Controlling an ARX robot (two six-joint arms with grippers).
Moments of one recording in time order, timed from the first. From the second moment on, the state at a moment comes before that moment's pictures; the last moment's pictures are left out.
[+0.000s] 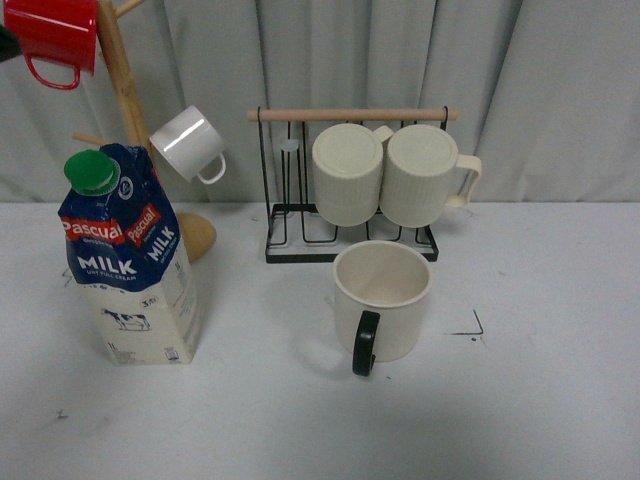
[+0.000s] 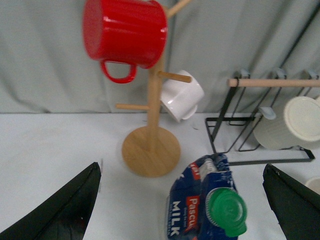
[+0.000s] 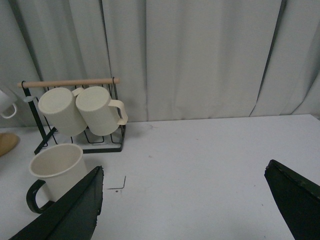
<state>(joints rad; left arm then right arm) -0.01 1.26 0.71 0.25 0.06 -0.05 0.00 0.00 0.01 0.00 0.00 0.00</state>
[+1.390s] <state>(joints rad) -0.09 1.66 0.81 0.28 -0.03 0.04 0.00 0.00 0.01 0.00 0.00 0.00</state>
